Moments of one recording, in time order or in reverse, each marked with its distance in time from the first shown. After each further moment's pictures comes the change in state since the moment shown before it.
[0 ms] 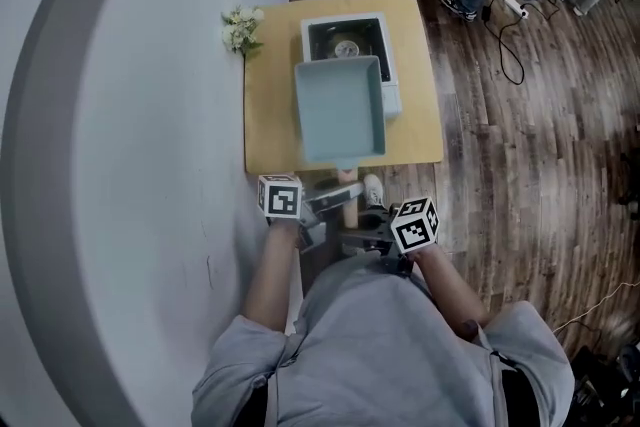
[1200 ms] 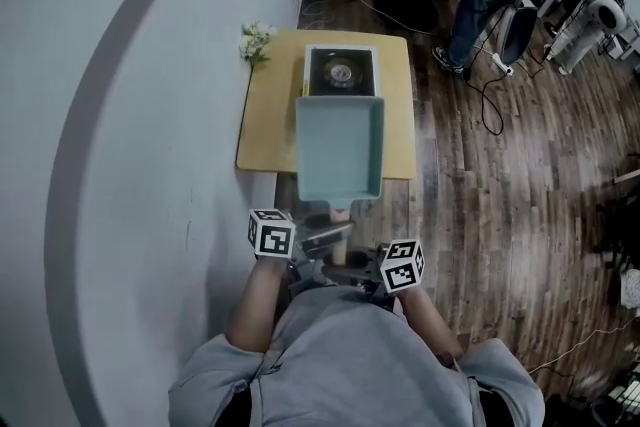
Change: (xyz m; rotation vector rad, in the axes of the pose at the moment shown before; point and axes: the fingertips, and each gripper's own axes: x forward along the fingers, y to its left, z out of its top) left arm 0.010 -0.094 -0.077 0.183 -0.061 0.012; right arm -0.038 0.084 -0.070 -0.175 0.021 0.052
